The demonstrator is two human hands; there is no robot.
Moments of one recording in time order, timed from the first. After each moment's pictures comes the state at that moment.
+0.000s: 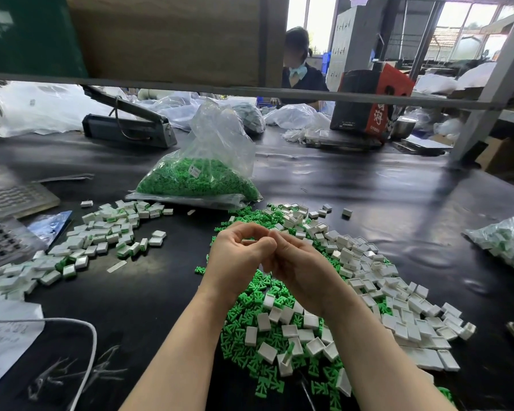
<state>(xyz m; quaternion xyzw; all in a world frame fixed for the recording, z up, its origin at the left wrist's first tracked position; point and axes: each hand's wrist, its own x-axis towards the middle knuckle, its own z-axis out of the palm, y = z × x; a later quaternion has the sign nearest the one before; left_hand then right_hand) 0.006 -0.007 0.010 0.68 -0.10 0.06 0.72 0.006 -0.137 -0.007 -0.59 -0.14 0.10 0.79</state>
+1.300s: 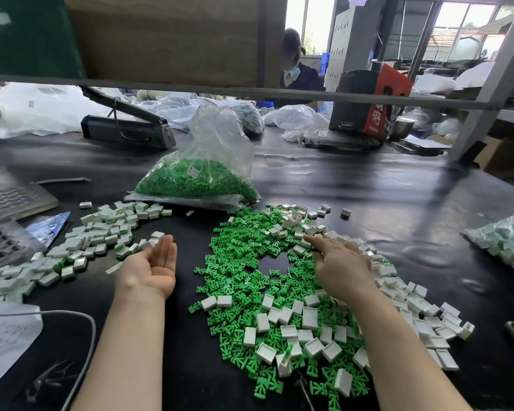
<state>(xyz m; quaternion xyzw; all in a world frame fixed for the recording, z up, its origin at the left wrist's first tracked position) 0.041 0.096 -0.010 0.23 0.30 0.07 0.93 0.022 -0.193 -0.020 -0.98 0.06 -0.06 0.20</state>
